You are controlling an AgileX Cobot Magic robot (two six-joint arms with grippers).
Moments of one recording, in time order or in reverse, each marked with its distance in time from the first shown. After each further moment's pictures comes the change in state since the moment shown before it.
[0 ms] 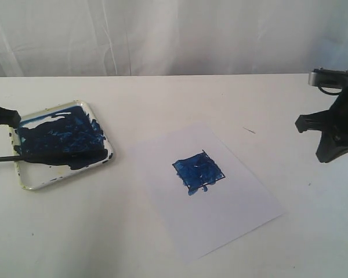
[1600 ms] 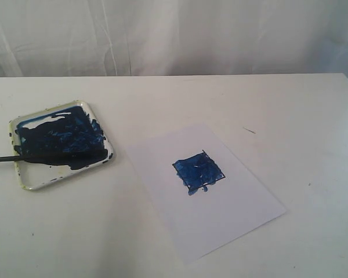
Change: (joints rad) left arm 0.000 -0.488 0.000 0.001 0.065 0.099; right arm -0.001 -1.070 0.264 -0.249 -0.088 0.132
